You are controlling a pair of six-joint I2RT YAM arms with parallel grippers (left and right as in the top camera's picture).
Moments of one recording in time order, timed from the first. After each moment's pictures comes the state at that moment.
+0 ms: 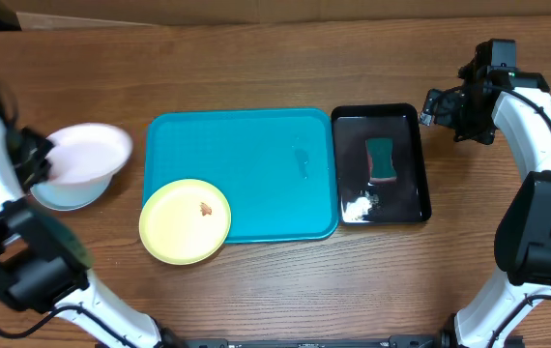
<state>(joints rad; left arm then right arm) 0.59 2.03 1.88 -1.39 -0.11 -0.52 -0.12 1.97 1.55 -0.86 -0.11 0.20</state>
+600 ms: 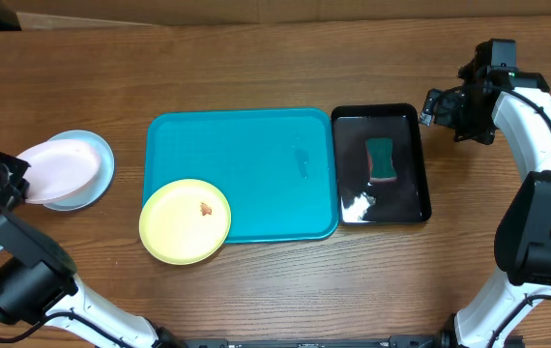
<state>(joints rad) 0.73 2.03 1.75 -1.20 -0.12 -0.52 -0.12 1.97 1.55 -0.85 -0.11 0.20</state>
